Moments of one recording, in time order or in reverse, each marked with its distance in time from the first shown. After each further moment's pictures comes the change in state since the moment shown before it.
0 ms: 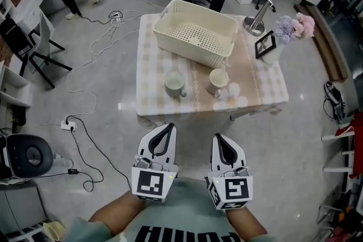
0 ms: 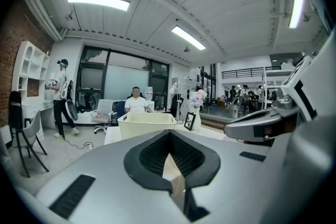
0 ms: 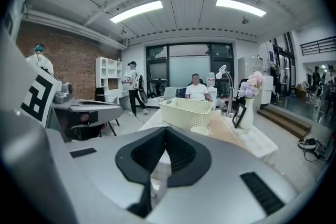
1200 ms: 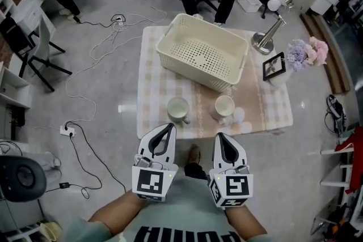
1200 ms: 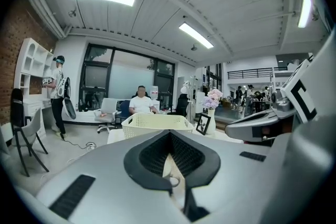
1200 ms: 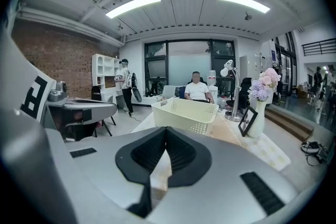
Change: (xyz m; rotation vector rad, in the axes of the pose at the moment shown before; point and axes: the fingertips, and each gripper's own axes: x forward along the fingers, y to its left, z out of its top) left arm 0.087 0.066 0.012 -0.030 0.000 0.041; right arm 0.107 -0.031 0.033 -0.010 0.021 -0.009
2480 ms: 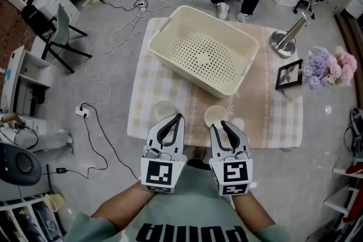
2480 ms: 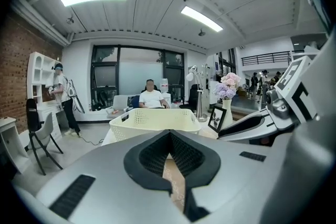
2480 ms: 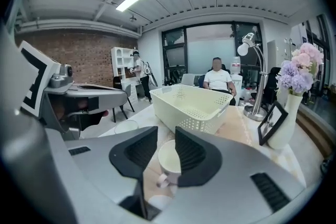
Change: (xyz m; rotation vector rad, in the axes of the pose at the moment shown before) left arm 0.118 -0.047 -0.013 0.048 0.093 0.180; right arm 0.091 -0.090 -0.023 -0.090 0.138 0.273
